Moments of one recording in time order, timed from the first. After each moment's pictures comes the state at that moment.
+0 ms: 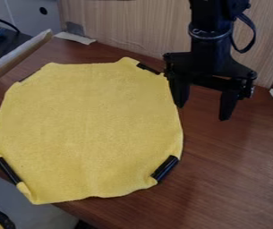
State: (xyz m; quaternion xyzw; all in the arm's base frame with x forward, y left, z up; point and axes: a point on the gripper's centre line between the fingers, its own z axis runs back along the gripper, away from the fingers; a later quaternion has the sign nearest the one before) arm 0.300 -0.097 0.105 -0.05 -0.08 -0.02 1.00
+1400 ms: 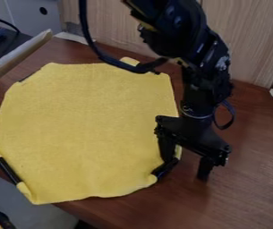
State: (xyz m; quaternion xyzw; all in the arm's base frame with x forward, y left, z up) arm 0.280 -0.096 0.008 -0.01 -0.03 -0.05 1.00
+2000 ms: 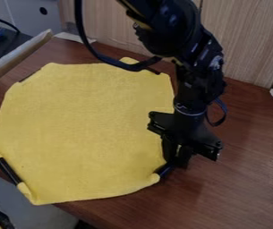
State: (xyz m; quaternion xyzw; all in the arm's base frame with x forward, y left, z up) arm 0.278 -0.092 0.008 0.00 -0.03 -0.05 1.00
